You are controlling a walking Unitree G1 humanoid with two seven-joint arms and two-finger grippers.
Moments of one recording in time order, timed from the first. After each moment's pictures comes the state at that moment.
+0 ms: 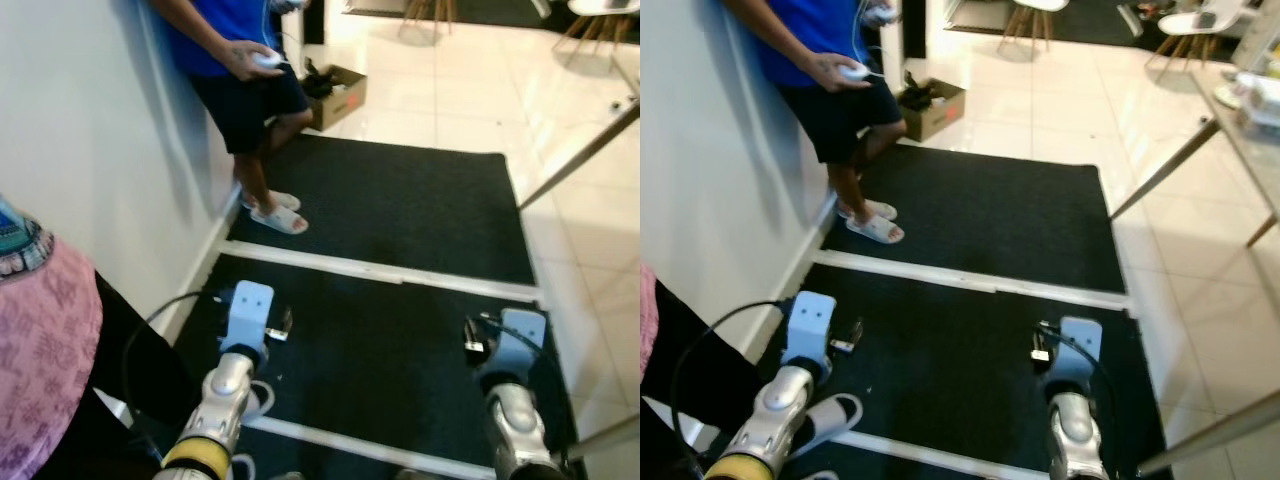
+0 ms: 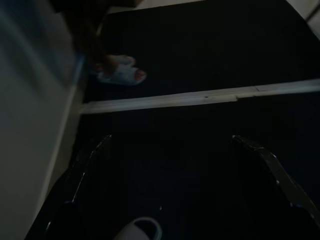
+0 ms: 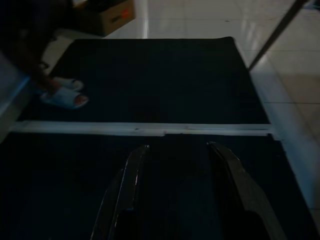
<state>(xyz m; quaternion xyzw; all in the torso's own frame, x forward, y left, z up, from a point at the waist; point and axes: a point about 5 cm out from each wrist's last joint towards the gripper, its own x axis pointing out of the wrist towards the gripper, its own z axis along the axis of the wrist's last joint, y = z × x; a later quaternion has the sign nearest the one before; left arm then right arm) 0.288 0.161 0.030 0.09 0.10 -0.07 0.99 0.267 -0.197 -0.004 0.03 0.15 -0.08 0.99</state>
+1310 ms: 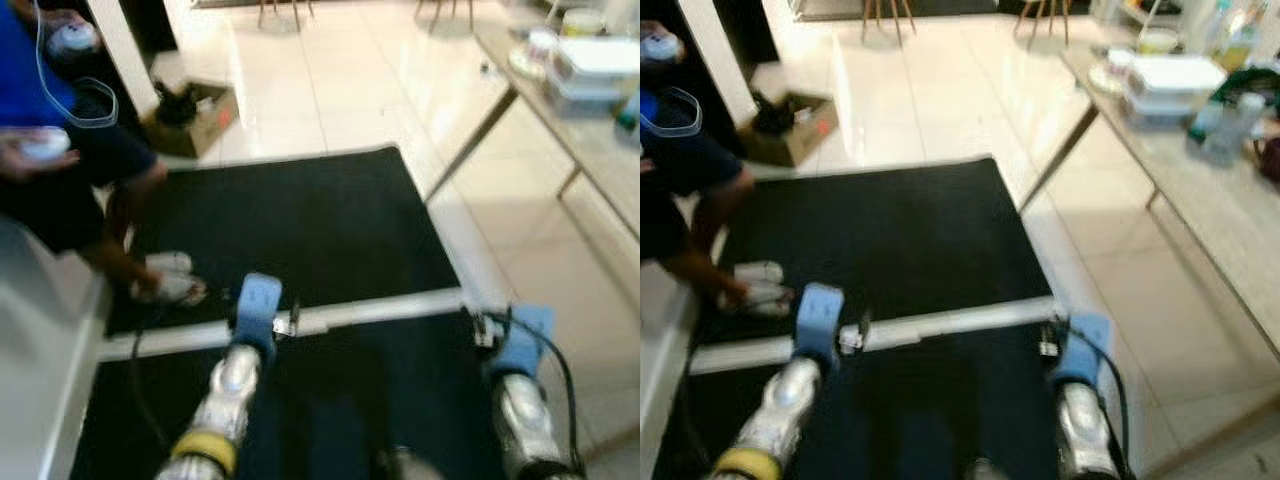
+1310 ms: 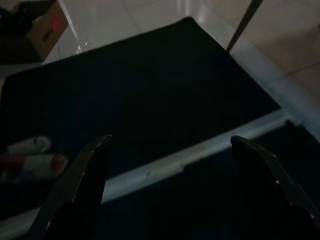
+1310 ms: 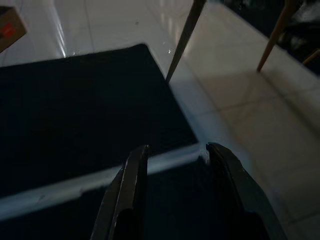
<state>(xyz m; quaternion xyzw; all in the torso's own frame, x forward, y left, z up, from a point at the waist) 0.294 0.152 0.034 0.09 0.09 -0.08 0.99 0.267 -0.213 -0.002 0.03 0.15 -0.10 0.98</state>
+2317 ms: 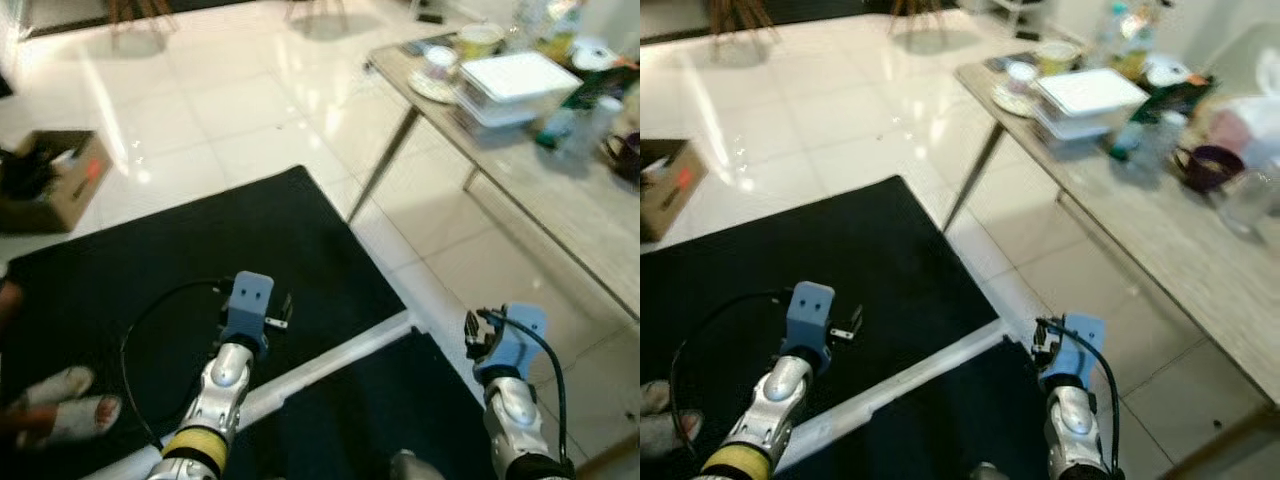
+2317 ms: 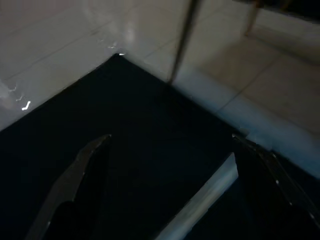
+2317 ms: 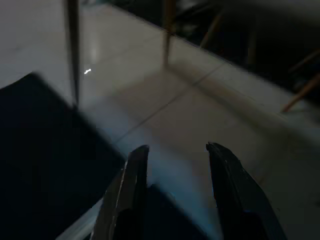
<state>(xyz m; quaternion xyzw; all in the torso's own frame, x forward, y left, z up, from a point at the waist) 0.295 0.148 0.042 0.10 0.06 -0.09 0.99 0.261 -0.215 -0.008 0.04 0.16 -0.10 0.98</state>
